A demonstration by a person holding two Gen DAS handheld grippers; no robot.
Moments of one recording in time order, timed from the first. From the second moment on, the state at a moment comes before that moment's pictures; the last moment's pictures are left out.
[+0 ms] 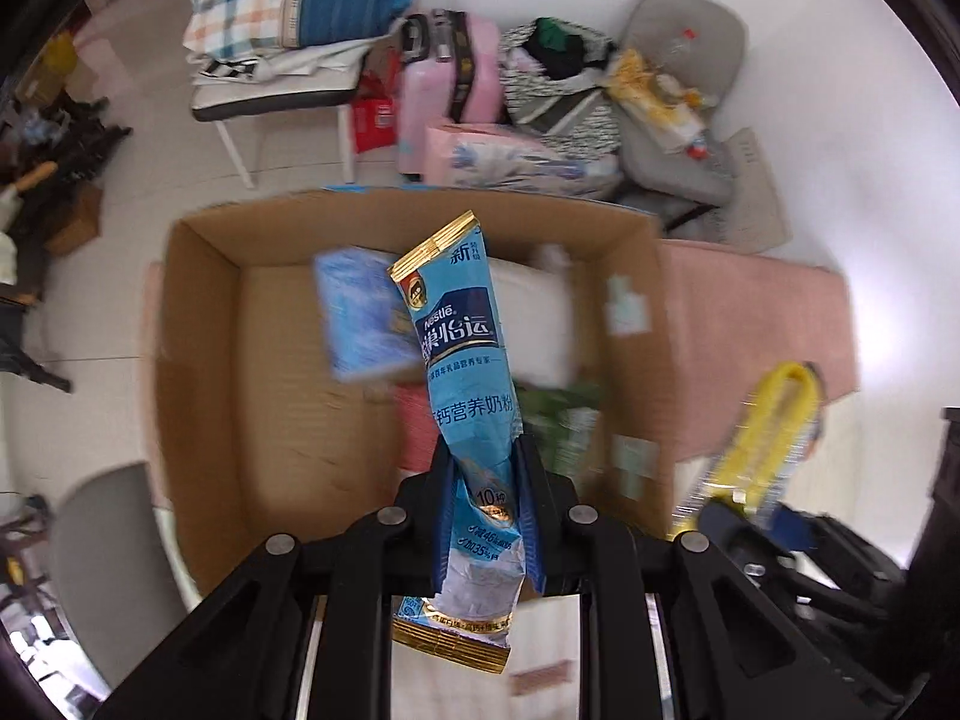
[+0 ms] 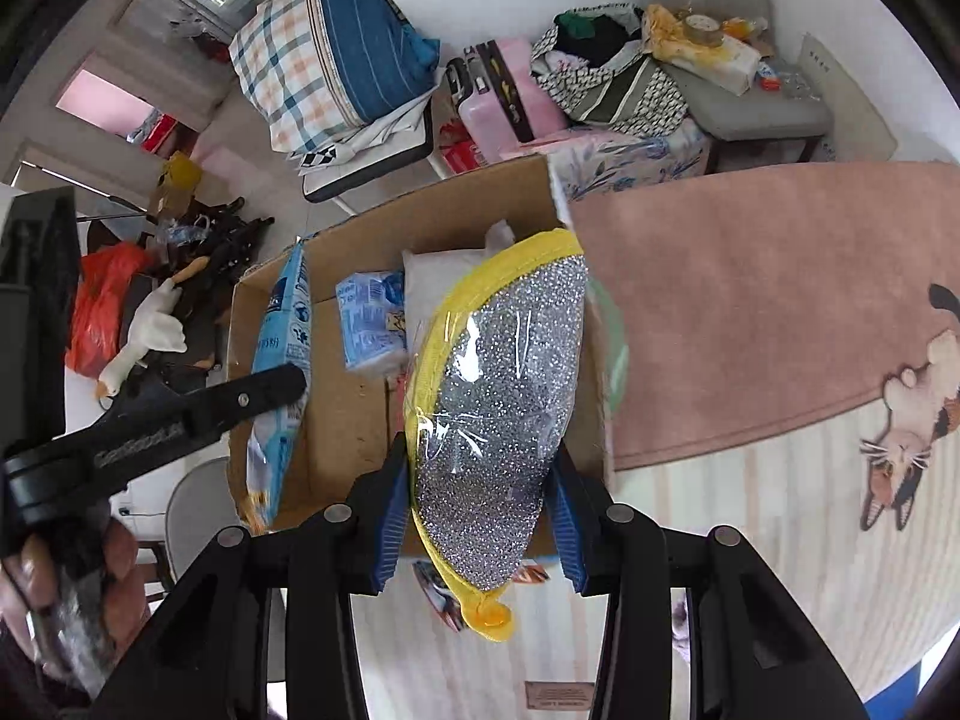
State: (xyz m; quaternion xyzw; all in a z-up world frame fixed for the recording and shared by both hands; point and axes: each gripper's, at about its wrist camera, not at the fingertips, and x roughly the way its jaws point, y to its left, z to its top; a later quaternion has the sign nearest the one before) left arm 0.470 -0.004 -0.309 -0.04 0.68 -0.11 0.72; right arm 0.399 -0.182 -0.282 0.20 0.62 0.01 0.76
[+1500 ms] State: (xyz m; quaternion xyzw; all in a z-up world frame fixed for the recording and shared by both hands) left arm 0.424 0.076 -0.326 0.03 0.68 -0.02 0.73; right arm 0.431 -0.058 -0.351 0.06 0.68 0.02 0.73
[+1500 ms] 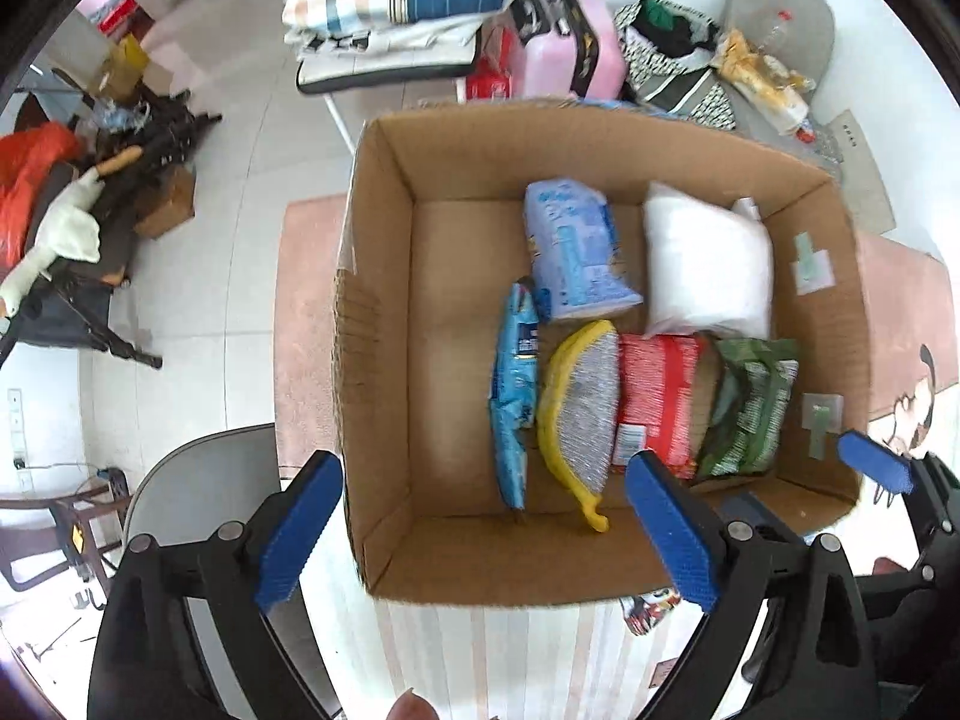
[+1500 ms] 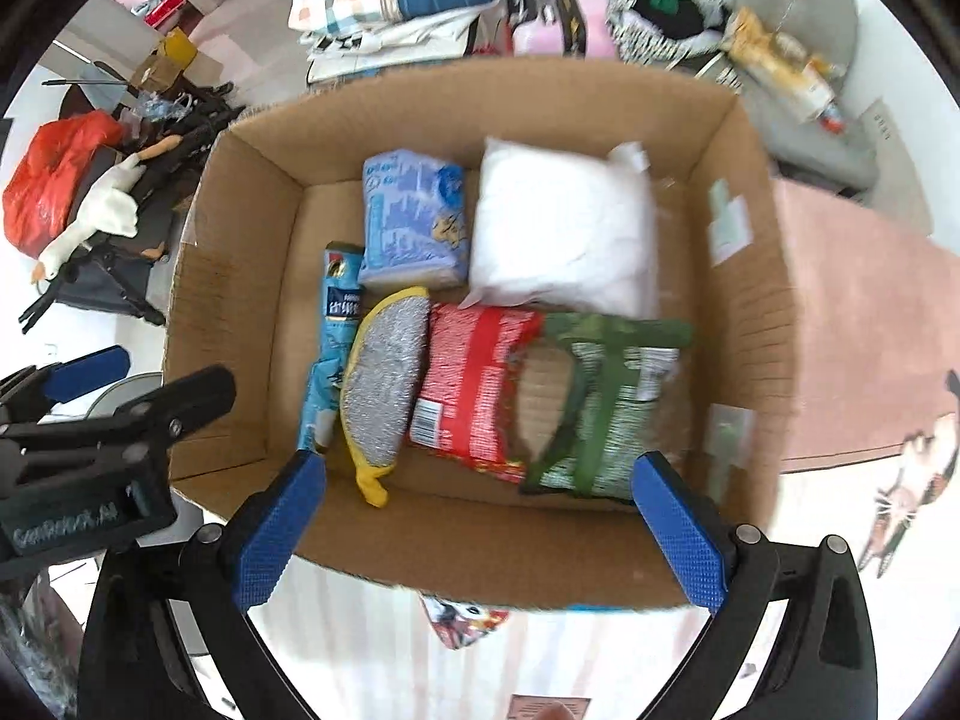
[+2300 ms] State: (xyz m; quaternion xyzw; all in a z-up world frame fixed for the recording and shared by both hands) left arm 0.287 -0.088 -0.377 0.31 0.62 -0.15 0.70; right arm 0.240 -0.237 -0.373 0.08 0.72 -0.09 0.69
